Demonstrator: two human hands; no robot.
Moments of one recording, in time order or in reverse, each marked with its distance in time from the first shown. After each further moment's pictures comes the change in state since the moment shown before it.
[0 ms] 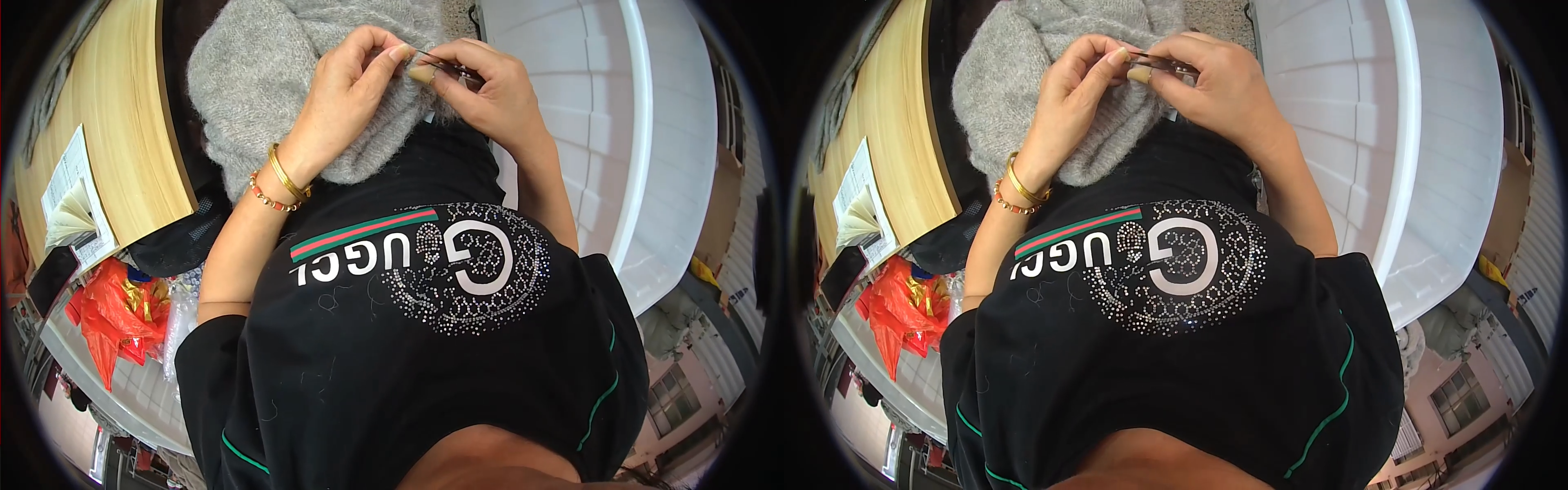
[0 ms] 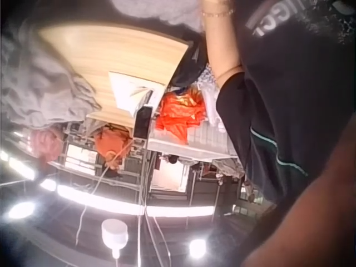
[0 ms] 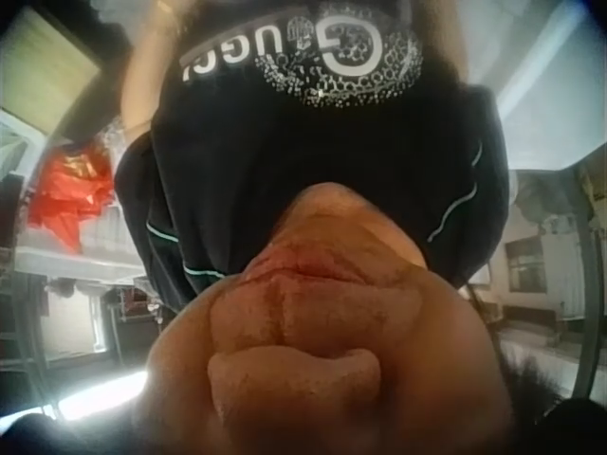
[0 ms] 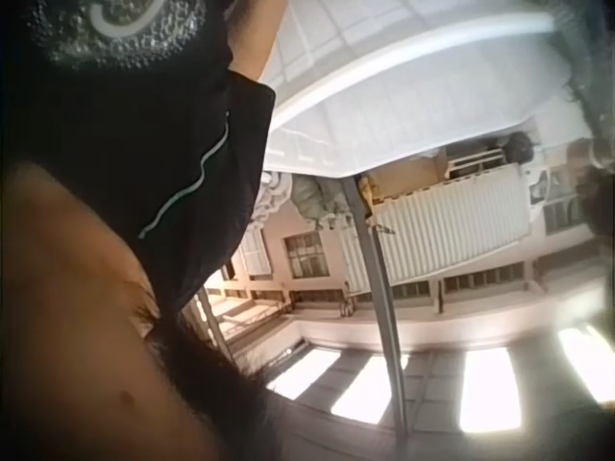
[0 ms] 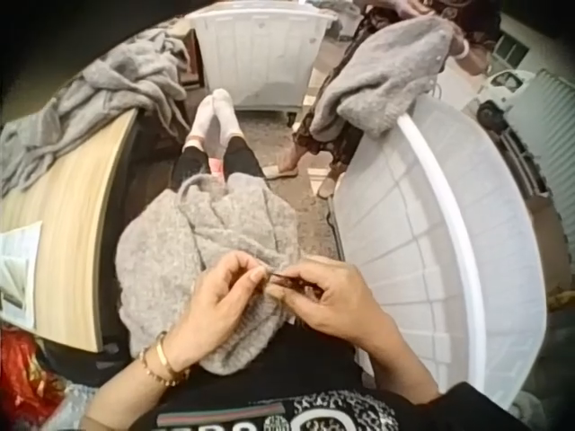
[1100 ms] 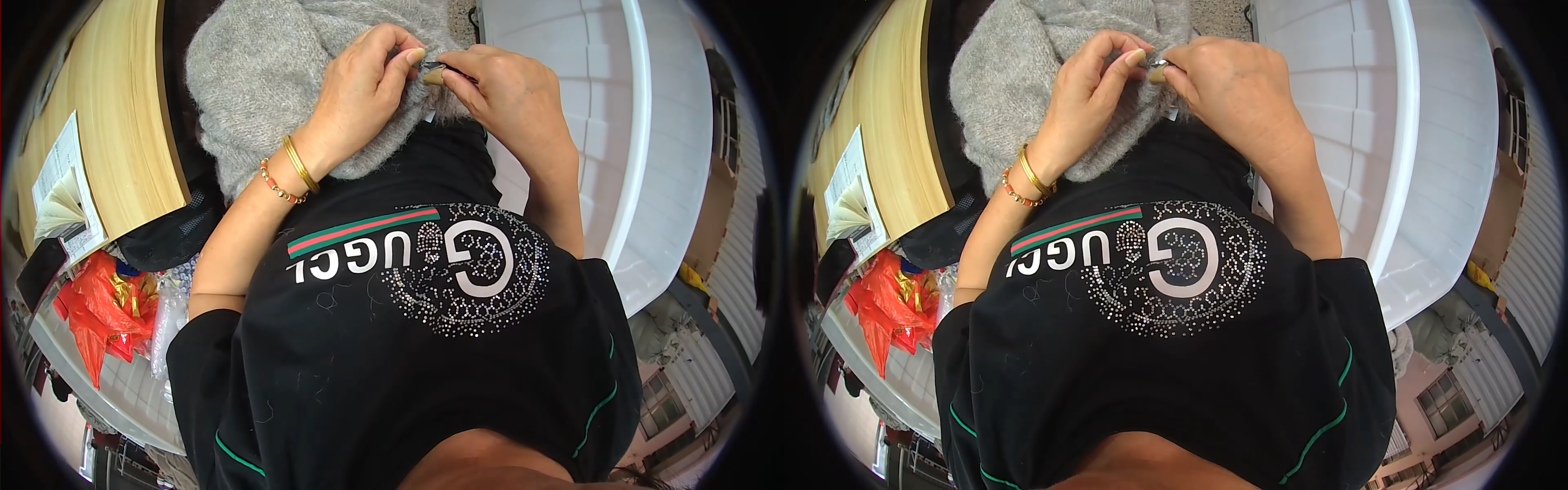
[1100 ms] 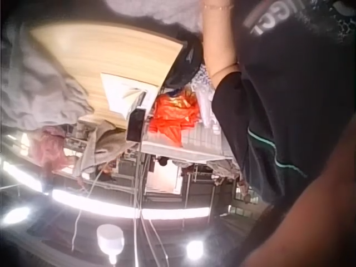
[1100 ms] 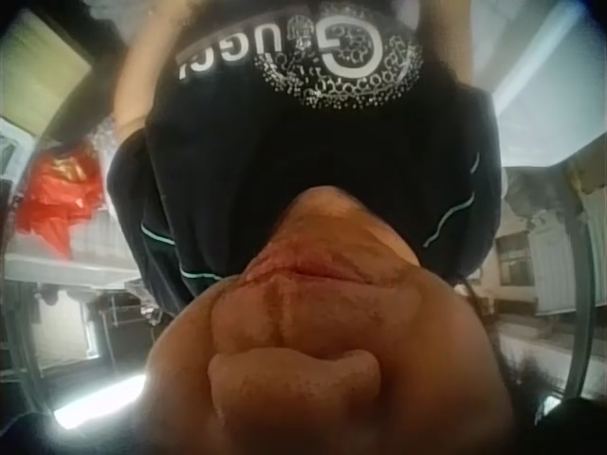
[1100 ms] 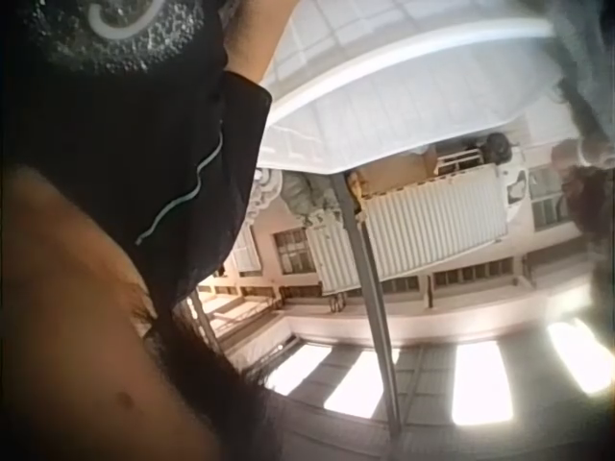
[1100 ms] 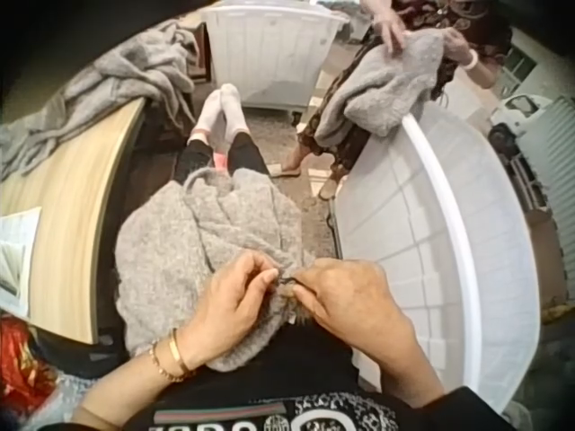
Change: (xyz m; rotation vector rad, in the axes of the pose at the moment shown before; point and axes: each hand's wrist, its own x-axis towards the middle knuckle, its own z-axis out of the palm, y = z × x) left_hand -0.002 0.007 0.004 0.282 0.013 0.102; right_hand 0.009 -0.031 -0.013 -0.682 -0.160 0.007
